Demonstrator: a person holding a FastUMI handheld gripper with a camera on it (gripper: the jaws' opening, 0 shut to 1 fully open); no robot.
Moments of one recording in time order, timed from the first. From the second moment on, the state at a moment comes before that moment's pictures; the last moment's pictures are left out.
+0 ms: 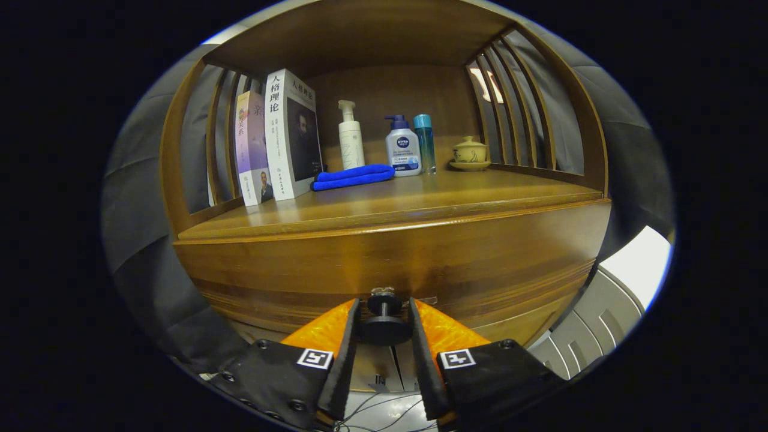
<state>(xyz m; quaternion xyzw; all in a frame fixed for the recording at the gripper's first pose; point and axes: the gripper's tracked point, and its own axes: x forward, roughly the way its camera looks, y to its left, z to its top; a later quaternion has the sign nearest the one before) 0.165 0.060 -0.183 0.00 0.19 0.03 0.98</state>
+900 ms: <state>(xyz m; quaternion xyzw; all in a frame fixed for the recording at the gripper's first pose) 0.079 0.053 -0.182 -0.03 0.20 0.06 0.98</state>
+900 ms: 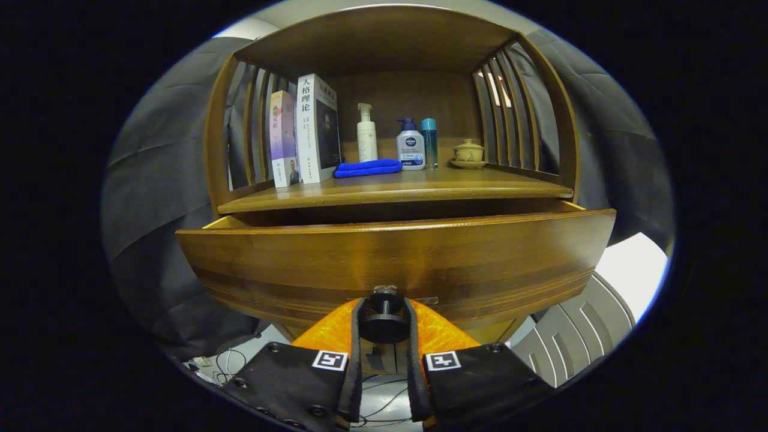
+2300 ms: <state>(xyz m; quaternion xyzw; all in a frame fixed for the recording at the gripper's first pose) -0.021 0.054 -0.163 -0.07 0.17 0.11 0.98</state>
